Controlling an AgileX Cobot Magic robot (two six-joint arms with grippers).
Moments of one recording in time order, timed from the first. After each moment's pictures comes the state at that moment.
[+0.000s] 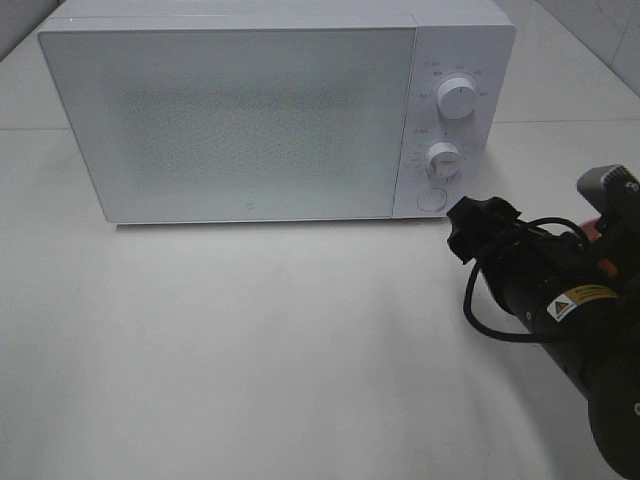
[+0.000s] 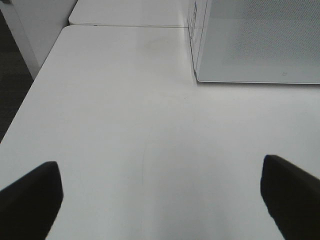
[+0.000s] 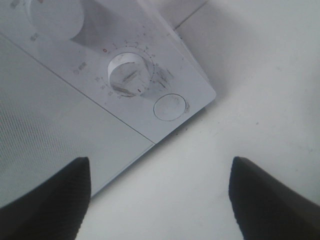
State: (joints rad) left arm 0.02 0.00 -0.50 -0.05 1.04 0.01; right arm 0.78 1.73 -0.28 0.80 -1.18 0.60
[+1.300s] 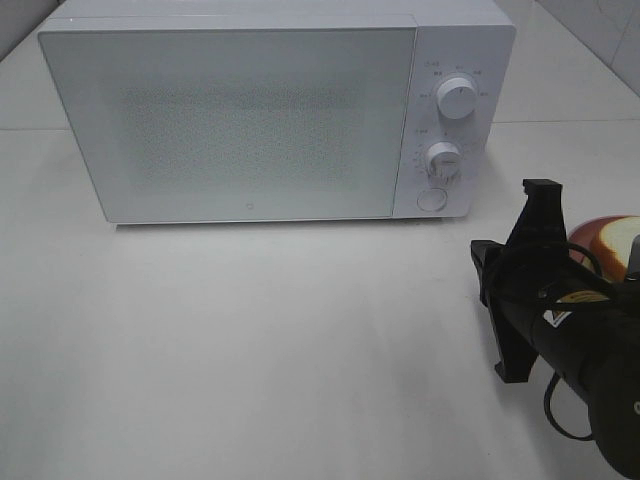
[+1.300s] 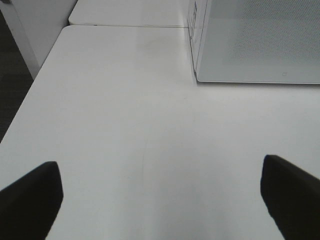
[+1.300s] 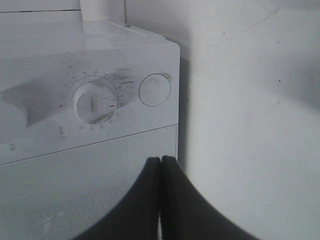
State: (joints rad) left arm 0.02 0.00 -0.50 -0.05 1.04 0.01; right arm 0.77 1.73 -0.28 0.80 -1.10 1.44
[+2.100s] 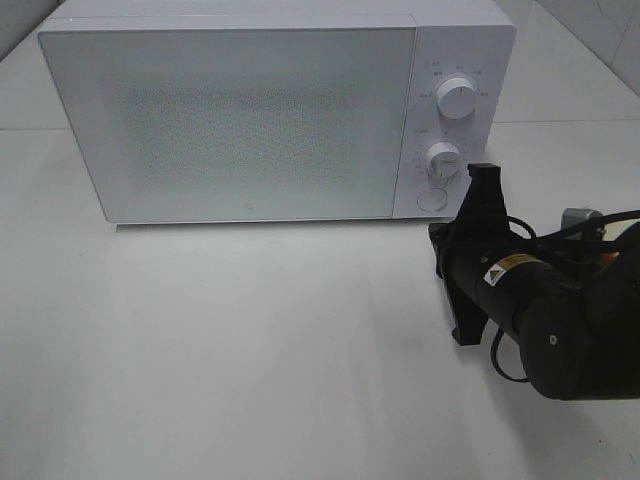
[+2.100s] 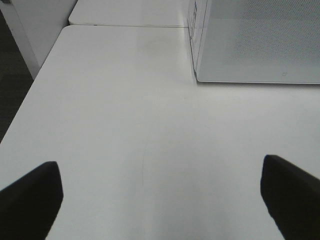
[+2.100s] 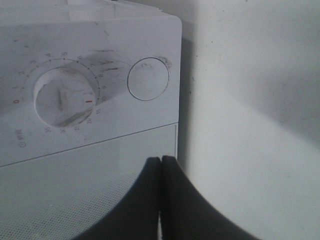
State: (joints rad) left arm 0.02 0.00 -0.50 -0.05 1.04 0.01; right arm 0.63 1.92 -0.47 0.59 -1.05 1.48
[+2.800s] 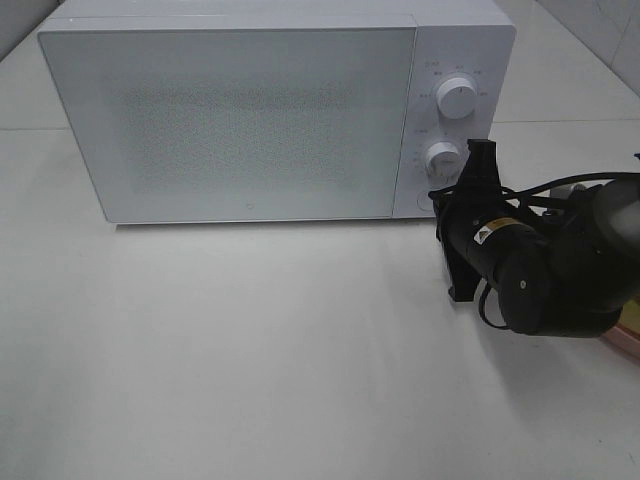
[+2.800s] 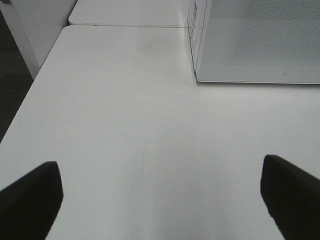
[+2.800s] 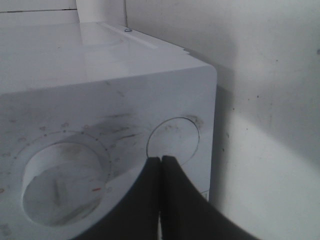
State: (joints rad) left arm 0.02 0.00 -0.50 -0.05 1.04 0.01; right arm 0.47 2.05 -0.64 0.47 -1.04 1.49
